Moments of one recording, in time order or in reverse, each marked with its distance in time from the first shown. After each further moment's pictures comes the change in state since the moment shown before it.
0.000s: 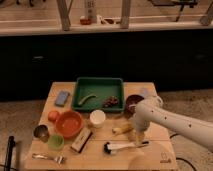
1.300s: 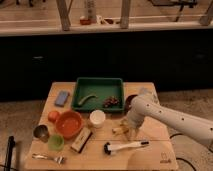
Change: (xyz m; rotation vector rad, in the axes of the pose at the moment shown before) arm -0.036 -0.021 0.006 -0.036 -0.100 -0.231
